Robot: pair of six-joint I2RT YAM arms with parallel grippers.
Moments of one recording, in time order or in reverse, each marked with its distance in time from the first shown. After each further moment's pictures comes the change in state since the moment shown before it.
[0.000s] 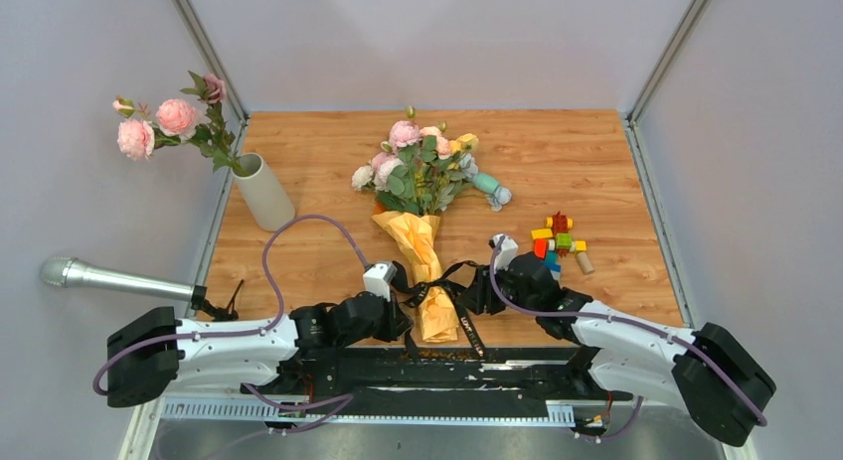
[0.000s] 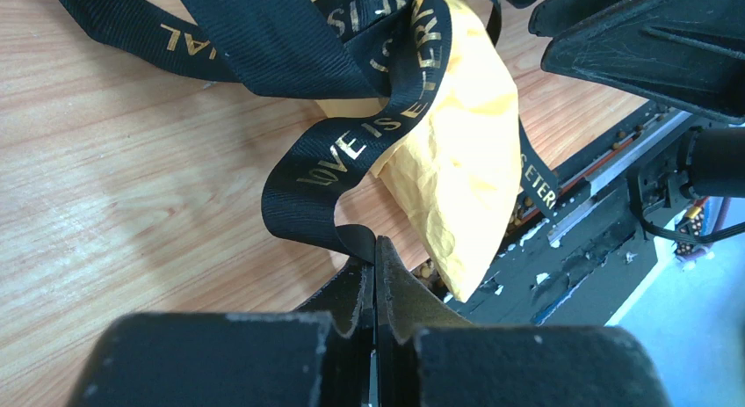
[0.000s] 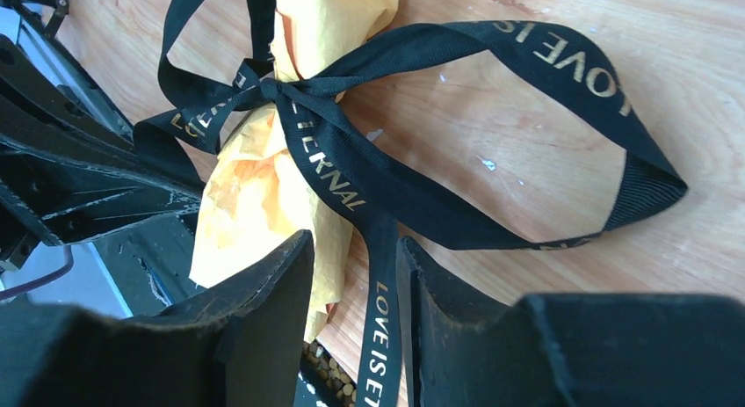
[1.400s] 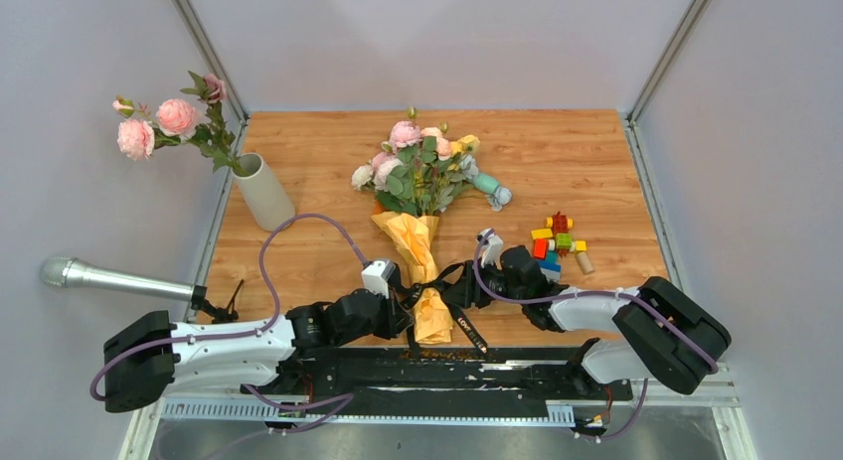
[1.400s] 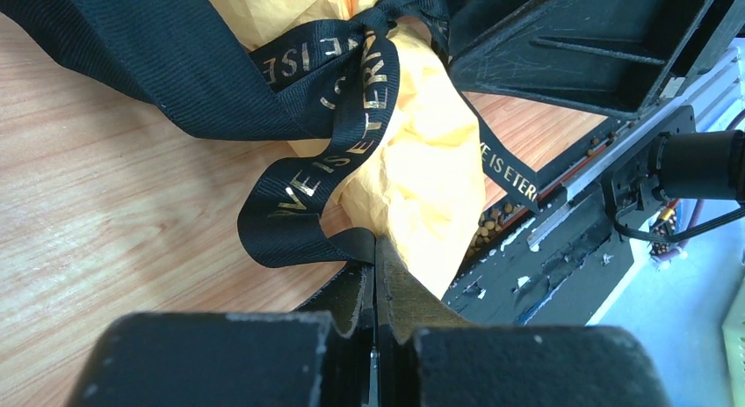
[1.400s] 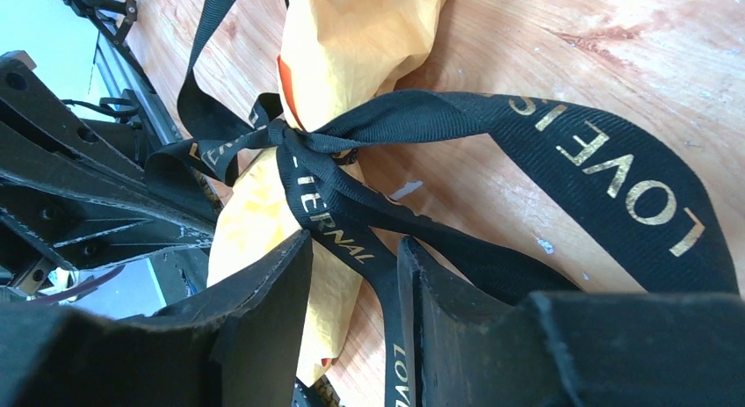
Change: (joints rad) left arm 0.027 -0.025 -0.004 0.023 0.027 0.019; right arm -0.047 0.348 0.003 0.405 -0.185 0.067
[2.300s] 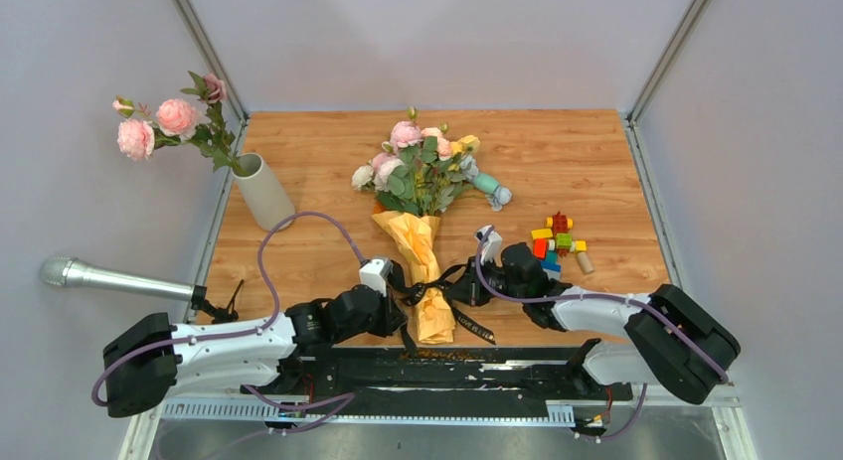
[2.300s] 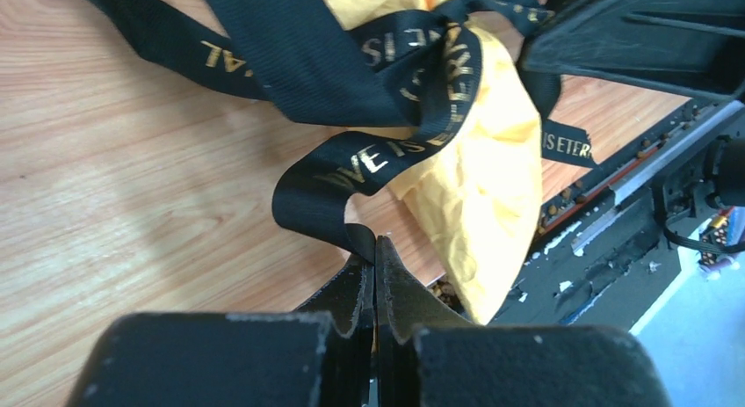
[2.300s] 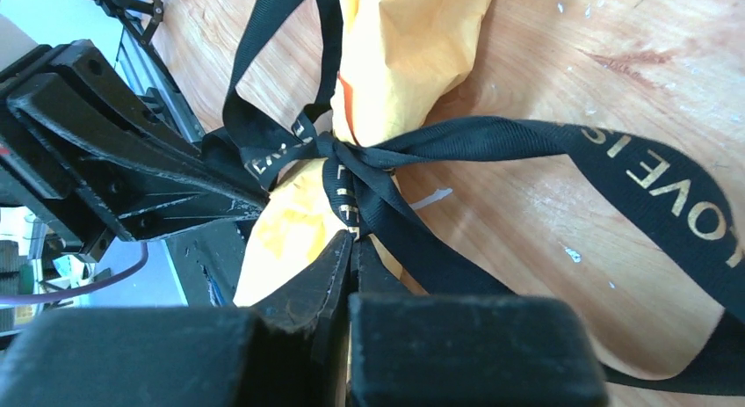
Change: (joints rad) left arm 0.041 0.008 0.003 -0.053 0.010 0.033; right arm 0.000 -0.038 0.021 -0.029 -0.028 0.010
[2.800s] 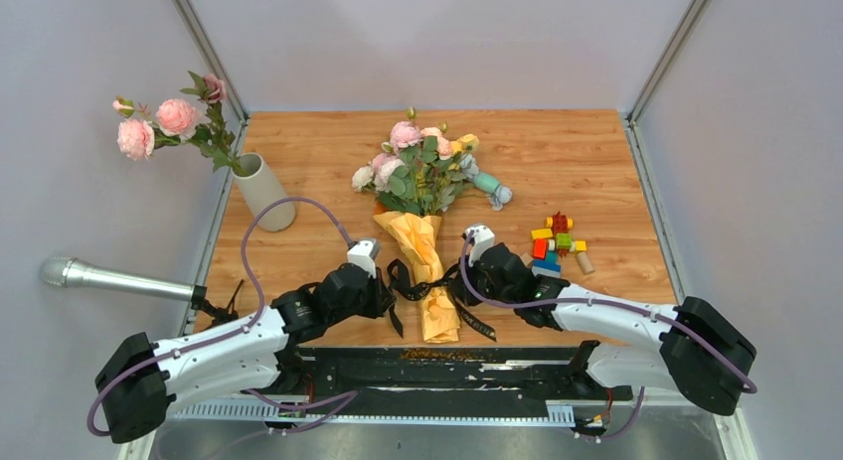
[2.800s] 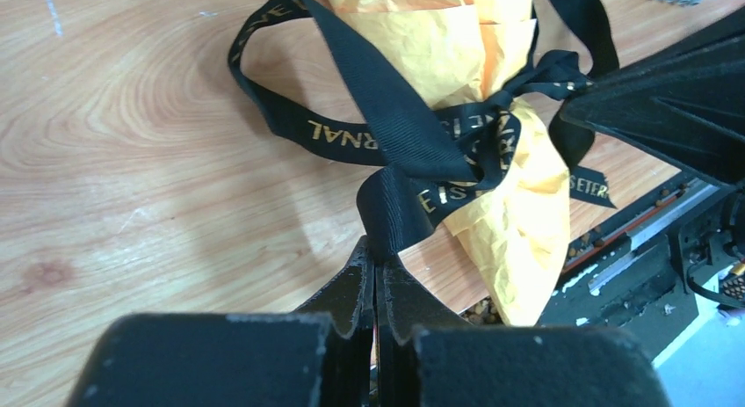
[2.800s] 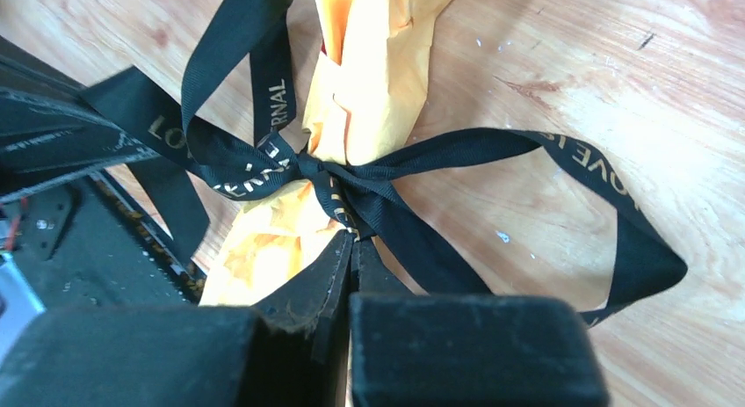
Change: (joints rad) left arm 0.174 -0.071 0.095 -0.171 0.046 0.124; right arm 0.151 -0.132 0.157 -0.407 0.344 -0.159
